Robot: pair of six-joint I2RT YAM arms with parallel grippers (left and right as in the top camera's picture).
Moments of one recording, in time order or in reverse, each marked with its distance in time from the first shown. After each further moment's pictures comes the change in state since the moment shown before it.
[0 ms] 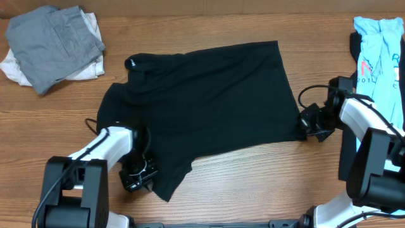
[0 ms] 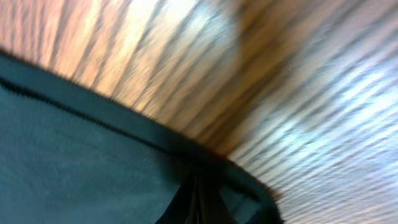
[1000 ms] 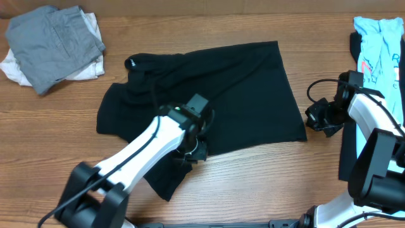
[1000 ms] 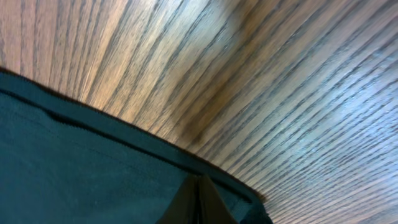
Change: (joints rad) left arm -0.521 0.029 0.410 -0.019 0.011 0.086; right arm -0.037 0.000 0.082 -0.063 0.023 -0.004
